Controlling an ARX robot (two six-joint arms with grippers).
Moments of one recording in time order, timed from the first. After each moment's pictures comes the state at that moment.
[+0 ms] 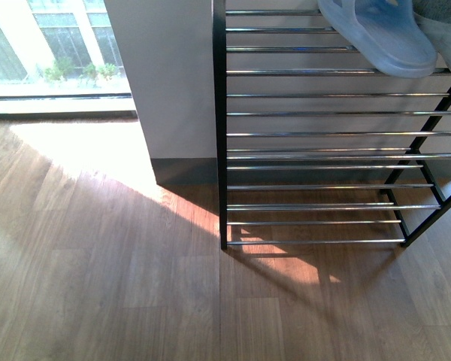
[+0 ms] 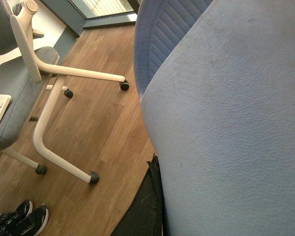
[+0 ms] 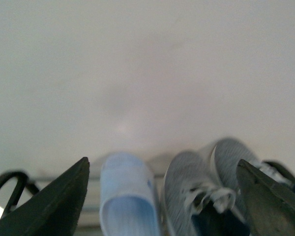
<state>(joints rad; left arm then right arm) -0.25 0.91 0.28 -0.06 -0.87 -0.08 0.13 1.60 1.24 0.23 0.12 0.04</state>
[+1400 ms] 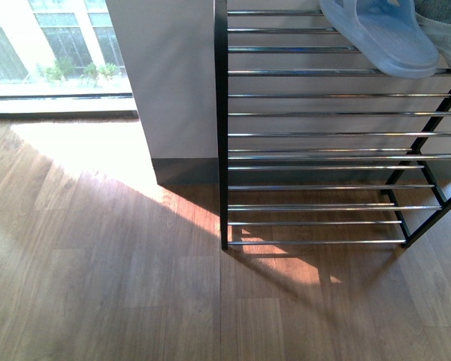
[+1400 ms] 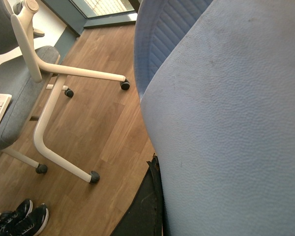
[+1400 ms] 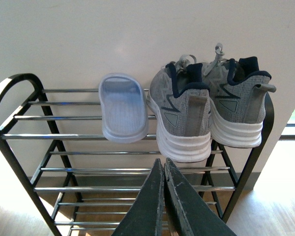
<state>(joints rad) -0.25 0.91 0.28 -0.06 -0.87 -0.08 0.00 0.80 0.08 0.71 0.00 0.00</state>
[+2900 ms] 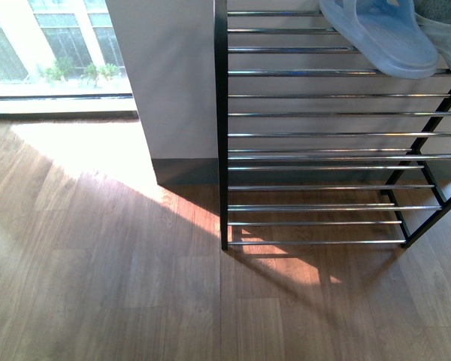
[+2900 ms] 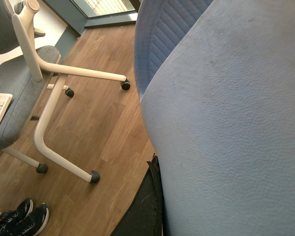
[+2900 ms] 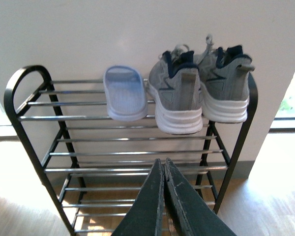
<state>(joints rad) -0.25 0.91 0.28 -0.06 -0.87 -0.08 0.00 0.01 0.02 0.01 0.00 0.00</state>
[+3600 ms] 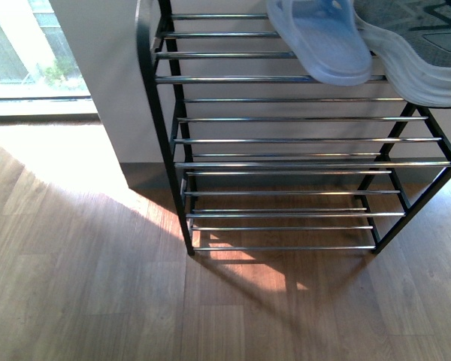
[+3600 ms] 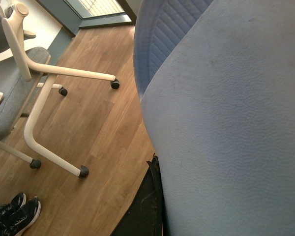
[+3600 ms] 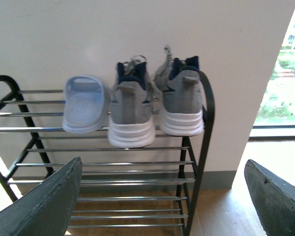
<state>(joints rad) -0.25 0.91 0.26 -0.01 -0.81 -0.08 0.00 0.01 0.02 0.00 0.00 0.00</state>
